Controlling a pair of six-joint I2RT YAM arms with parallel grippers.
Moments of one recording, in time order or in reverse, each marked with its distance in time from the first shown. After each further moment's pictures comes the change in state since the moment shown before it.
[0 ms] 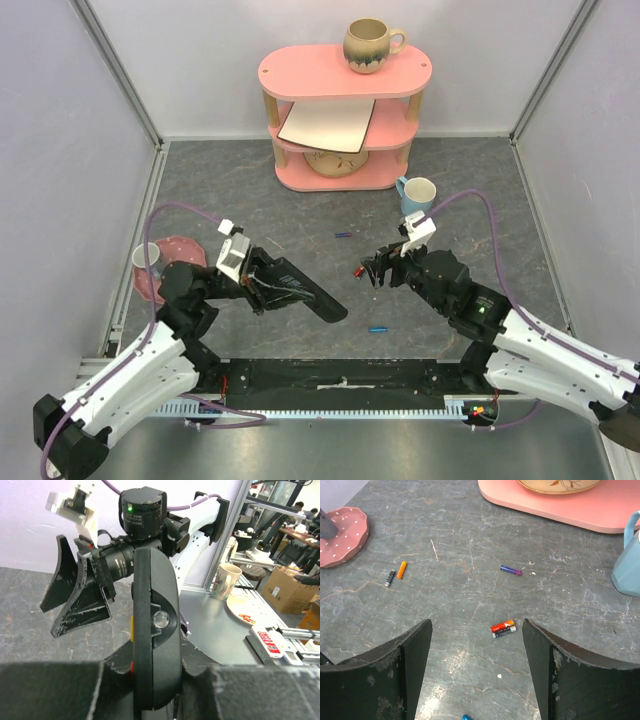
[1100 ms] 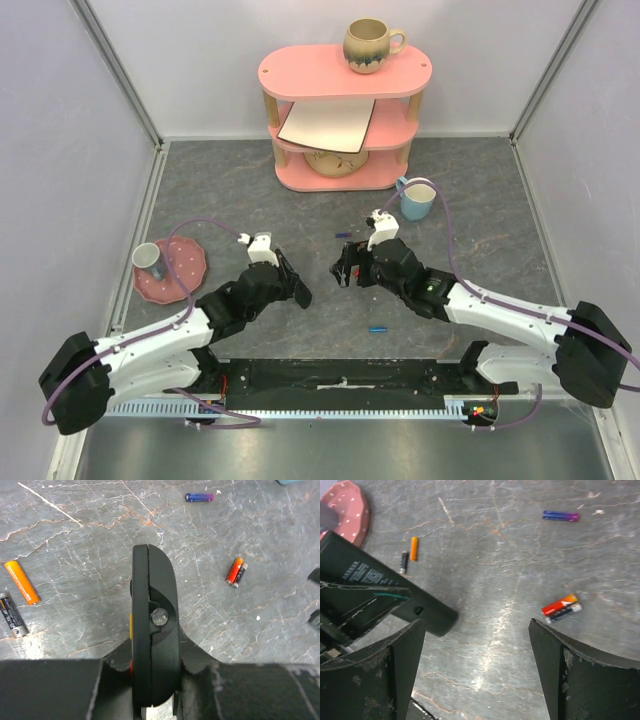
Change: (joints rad) left arm -0.234 0.256 -0.071 -0.661 -1.305 -0.125; right arm -0.003 0.390 0.042 0.112 -0.065 0.330
